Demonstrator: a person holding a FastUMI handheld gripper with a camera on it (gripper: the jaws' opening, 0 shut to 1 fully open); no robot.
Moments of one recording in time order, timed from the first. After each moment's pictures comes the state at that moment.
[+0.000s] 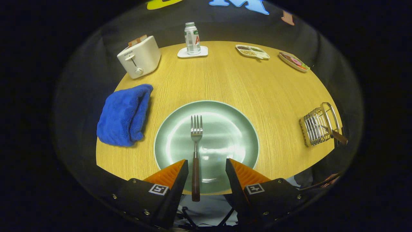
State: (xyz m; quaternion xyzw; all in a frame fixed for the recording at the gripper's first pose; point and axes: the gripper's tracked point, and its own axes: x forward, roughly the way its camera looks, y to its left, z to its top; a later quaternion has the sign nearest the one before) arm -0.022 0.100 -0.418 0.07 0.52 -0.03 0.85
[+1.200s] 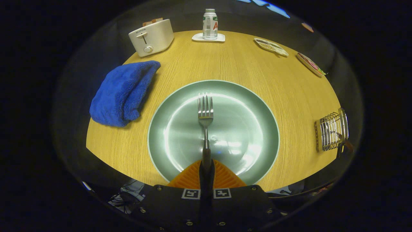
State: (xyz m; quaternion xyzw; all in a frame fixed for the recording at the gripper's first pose) arm -0.024 0.105 -0.445 0.02 0.54 0.01 0.84
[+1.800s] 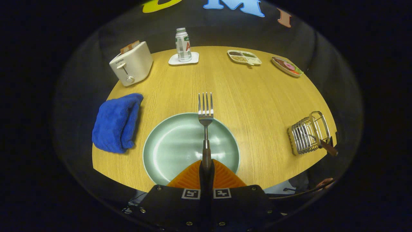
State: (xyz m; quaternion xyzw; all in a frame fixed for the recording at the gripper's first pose) arm -0.001 0.045 -0.382 0.07 0.49 -0.07 0.86
